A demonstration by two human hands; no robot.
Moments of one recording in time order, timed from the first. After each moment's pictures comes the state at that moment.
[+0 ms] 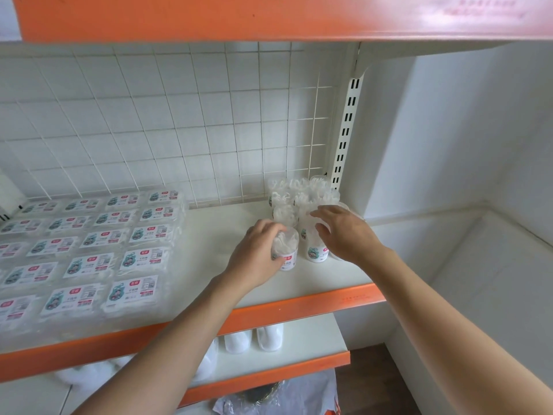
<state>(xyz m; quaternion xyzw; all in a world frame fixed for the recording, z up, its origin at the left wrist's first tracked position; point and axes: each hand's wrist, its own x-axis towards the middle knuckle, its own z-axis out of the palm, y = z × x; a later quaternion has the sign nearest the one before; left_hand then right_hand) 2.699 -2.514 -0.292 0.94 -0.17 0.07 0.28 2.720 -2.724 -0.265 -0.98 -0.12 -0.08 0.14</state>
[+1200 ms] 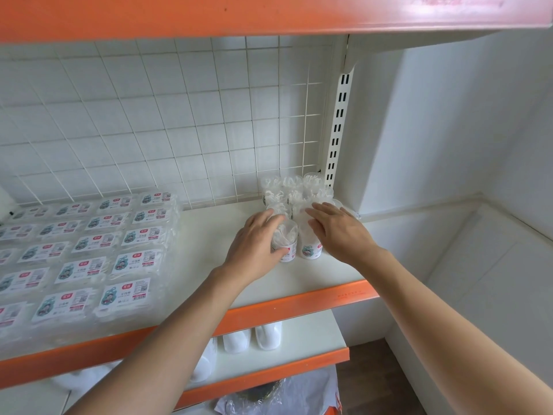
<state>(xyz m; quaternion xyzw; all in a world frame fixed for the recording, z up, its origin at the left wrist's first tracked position) 2.709 -2.525 -0.285 0.95 -0.21 0.10 0.22 2.717 -2.728 -0.272 -0.98 -0.14 -0.09 0.13</state>
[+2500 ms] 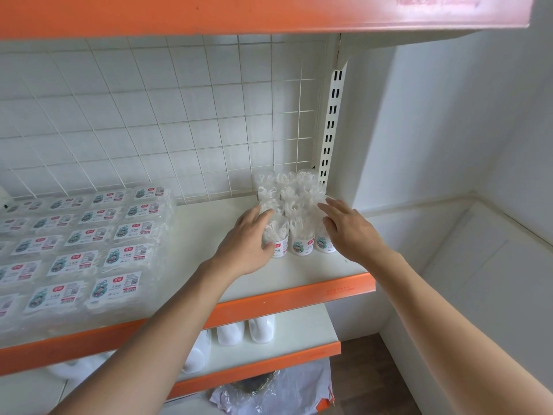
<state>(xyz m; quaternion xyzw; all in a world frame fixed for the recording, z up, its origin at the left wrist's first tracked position) 2.698 -2.529 -0.269 0.96 -0.17 0.01 0.22 2.709 -2.761 -0.276 -0.97 -0.09 -0.07 0.20</state>
